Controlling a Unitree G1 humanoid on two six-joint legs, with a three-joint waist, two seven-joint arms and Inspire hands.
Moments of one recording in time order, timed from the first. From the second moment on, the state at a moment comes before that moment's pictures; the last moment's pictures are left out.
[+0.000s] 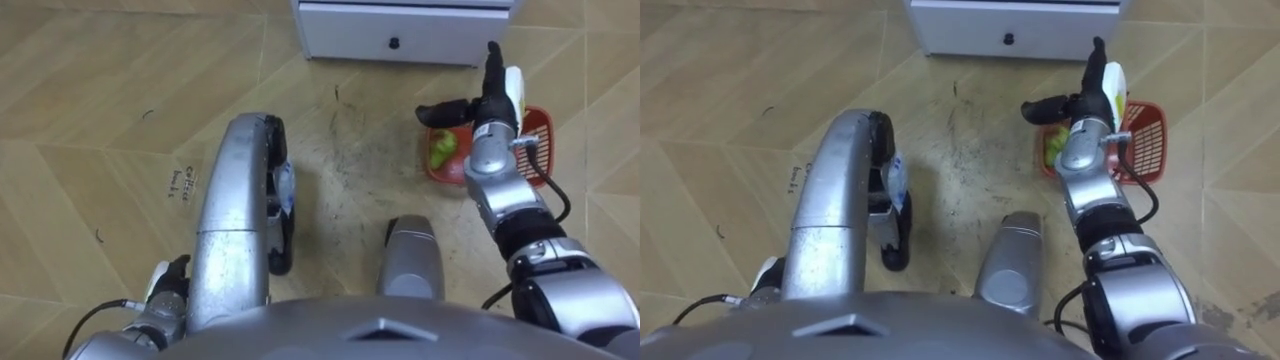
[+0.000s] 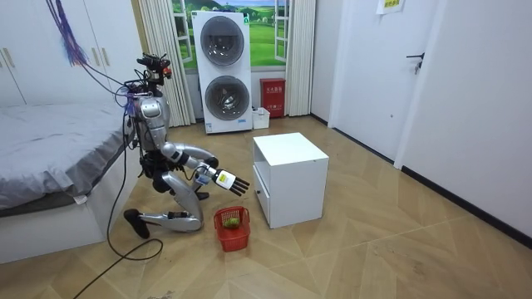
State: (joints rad) left arm -0.02 0.22 -0.40 1.40 -0.13 -0.09 0.23; right arm -0.25 -0.20 0.13 0.82 -0.15 -0.02 -0.41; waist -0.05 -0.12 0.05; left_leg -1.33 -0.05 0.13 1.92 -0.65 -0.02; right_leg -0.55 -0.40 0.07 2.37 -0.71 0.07
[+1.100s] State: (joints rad) left arm -0.03 0.20 -0.40 1.42 -0.17 -0.09 0.23; right arm -0.26 -0.22 0.06 0.97 -0.08 -0.02 -0.43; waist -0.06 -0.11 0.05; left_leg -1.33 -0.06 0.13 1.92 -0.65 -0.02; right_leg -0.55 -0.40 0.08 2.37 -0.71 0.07
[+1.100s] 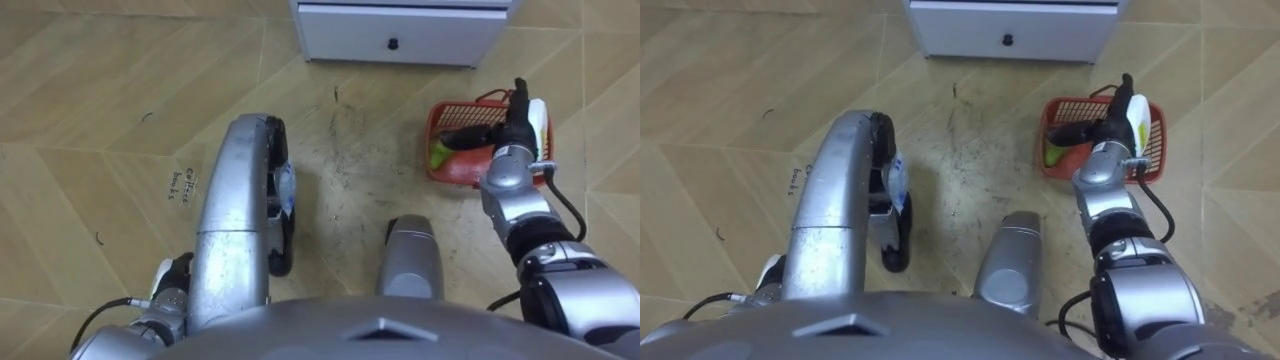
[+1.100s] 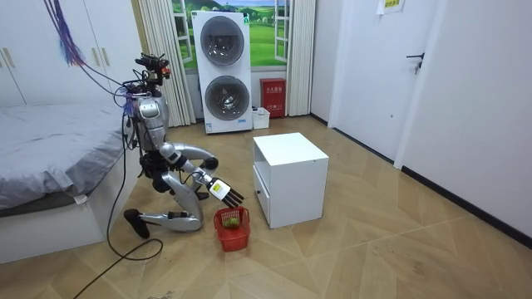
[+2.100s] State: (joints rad) left arm -0.03 0.19 -0.40 1.42 -0.17 -0.08 0.22; right arm -0.31 -0.31 0.07 1.20 0.13 -0.02 -0.34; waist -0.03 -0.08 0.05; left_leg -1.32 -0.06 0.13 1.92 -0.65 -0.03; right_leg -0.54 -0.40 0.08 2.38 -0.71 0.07
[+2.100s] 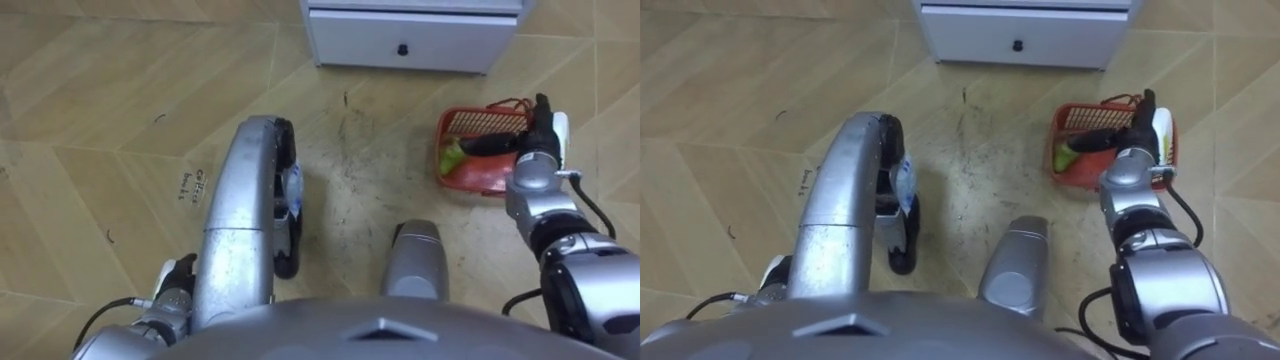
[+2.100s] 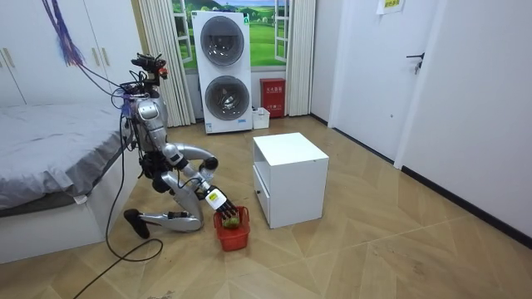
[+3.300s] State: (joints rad) left arm -0.05 0.20 -0.34 1.44 -0.19 -0.07 0.13; right arm -0.30 -0.31 0.05 1.24 0.27 0.02 -0.26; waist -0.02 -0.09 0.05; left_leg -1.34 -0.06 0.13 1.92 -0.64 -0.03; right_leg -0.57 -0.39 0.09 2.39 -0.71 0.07
